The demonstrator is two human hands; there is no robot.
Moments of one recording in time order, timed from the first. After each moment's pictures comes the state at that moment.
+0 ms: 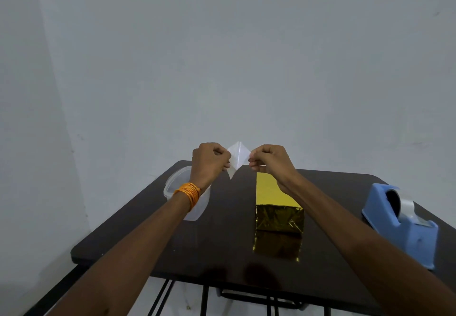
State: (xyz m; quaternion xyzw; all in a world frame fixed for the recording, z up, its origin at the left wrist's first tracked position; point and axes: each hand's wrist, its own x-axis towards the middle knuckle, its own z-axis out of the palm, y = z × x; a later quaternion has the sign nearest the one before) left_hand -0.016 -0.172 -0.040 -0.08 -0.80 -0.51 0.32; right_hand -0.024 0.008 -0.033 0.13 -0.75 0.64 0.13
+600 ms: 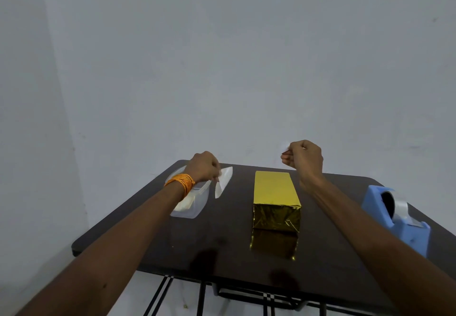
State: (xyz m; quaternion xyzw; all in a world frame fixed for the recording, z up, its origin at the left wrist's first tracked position) left_hand -0.024 -0.196 -0.036 -0.08 -0.95 -0.28 0.11; right_hand -0.015 0.060 -0.028 -0.01 -0.67 0.69 0.28
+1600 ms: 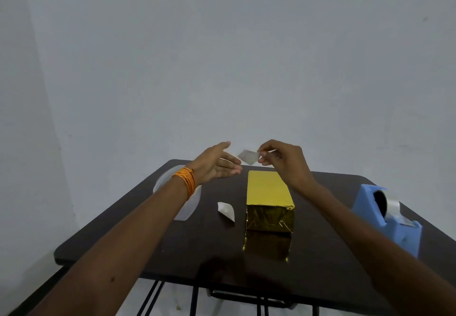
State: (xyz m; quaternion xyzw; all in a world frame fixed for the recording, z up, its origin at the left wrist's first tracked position) left_hand -0.031 -0.159 -0.024 -0.06 -0.70 -0.71 -0.10; right_hand -0.011 0.060 -0.033 0.27 -0.80 0.44 0.30
